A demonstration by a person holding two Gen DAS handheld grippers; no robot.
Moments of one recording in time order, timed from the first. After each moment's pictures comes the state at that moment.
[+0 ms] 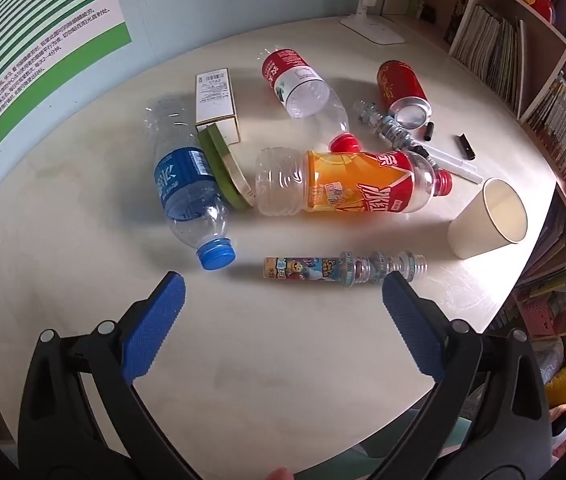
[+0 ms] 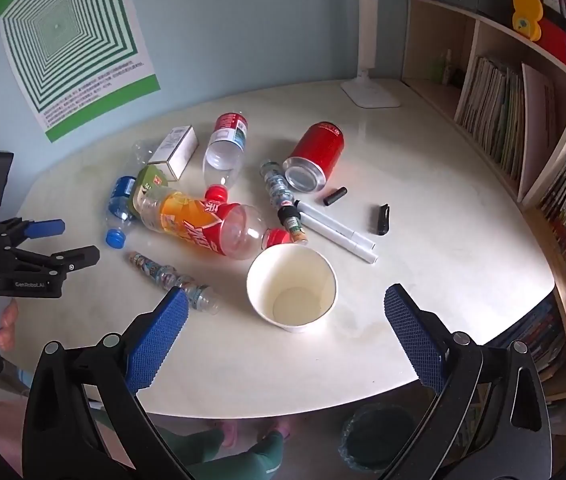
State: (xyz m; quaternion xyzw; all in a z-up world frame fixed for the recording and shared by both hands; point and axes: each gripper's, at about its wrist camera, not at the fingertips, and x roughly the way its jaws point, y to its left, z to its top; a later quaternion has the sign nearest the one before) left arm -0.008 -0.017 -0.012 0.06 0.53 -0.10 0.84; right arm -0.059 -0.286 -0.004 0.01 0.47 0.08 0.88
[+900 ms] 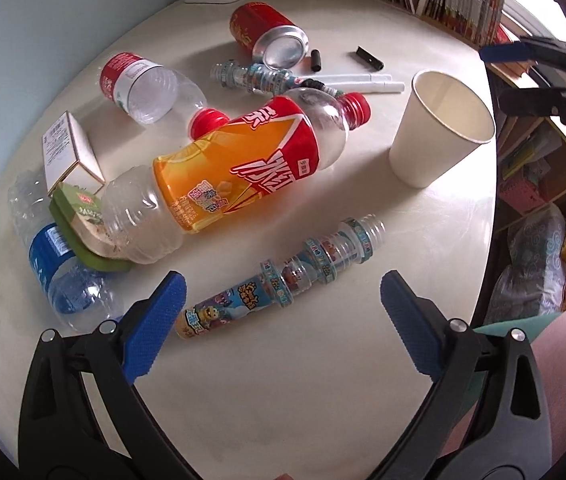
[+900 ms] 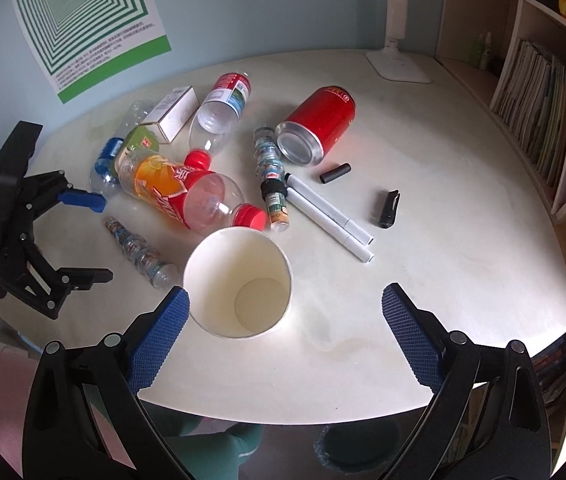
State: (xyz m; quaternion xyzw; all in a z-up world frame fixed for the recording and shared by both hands) left arm 0.008 -0.076 -0.067 0.22 0.53 -0.31 0.76; right arm -0.015 -0.318 -0.049 -0.02 0.51 0.15 0.85
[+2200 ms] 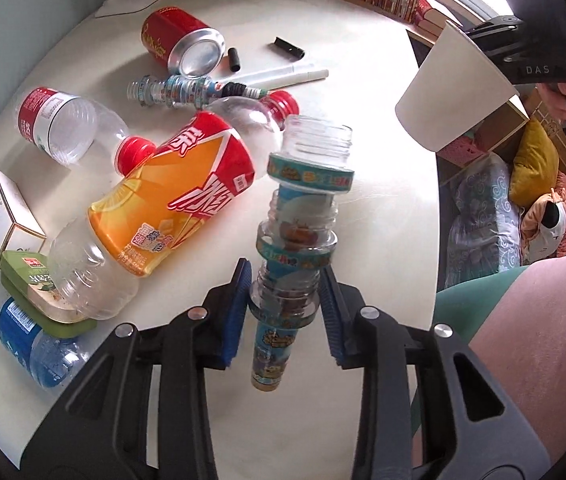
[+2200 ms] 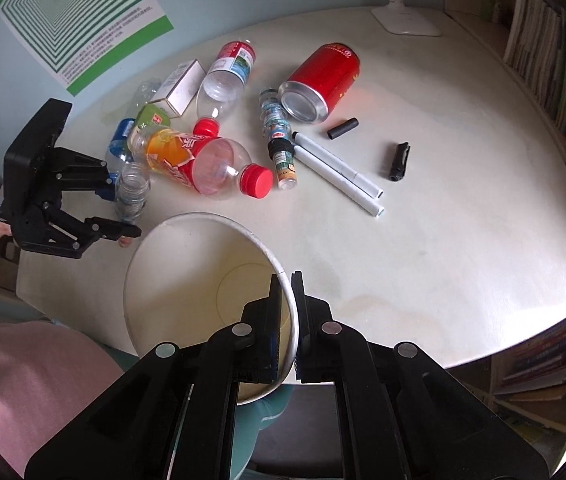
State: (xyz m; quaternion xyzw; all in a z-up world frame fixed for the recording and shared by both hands) left arm 0.036 -0.089 -0.056 0.23 0.53 -0.45 0.68; right arm -0.029 -0.340 -0.046 0.03 0.57 0.16 0.80
